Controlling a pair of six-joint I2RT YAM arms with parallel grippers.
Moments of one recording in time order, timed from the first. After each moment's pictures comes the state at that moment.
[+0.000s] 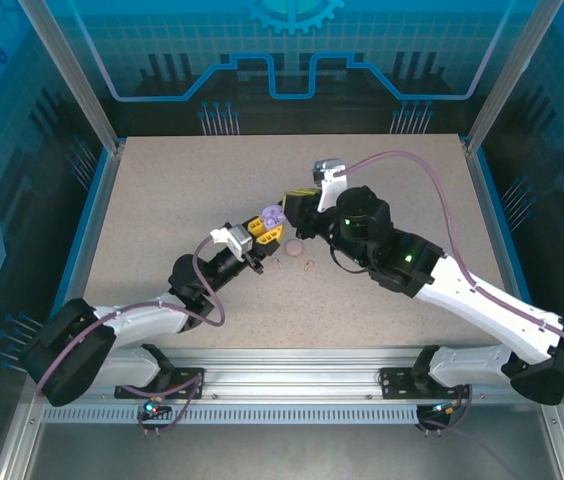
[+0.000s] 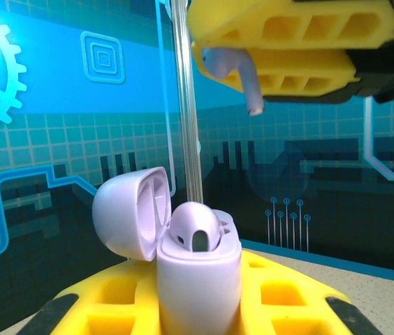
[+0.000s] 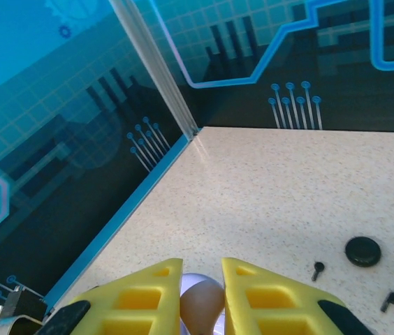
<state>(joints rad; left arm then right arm) -0.67 1.26 0.39 1.24 0.20 0.01 0.95 1.20 1.25 -0.28 0.27 0.47</state>
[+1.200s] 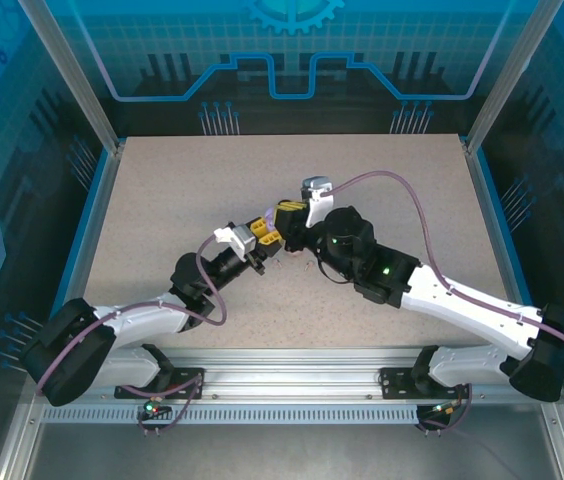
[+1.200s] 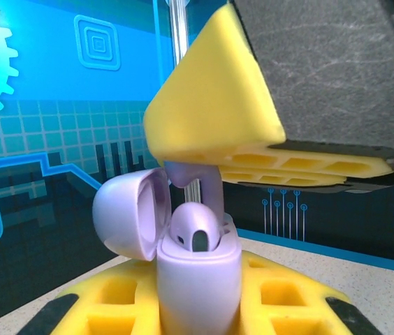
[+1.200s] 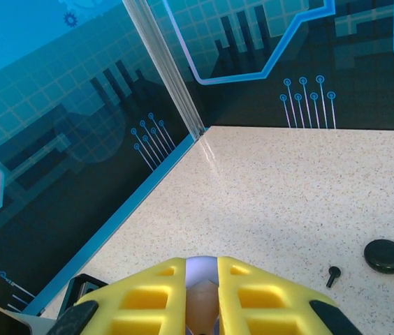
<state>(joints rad) -0.67 1.26 0.39 1.19 0.20 0.01 0.98 1.21 1.05 -0.03 0.28 0.45</state>
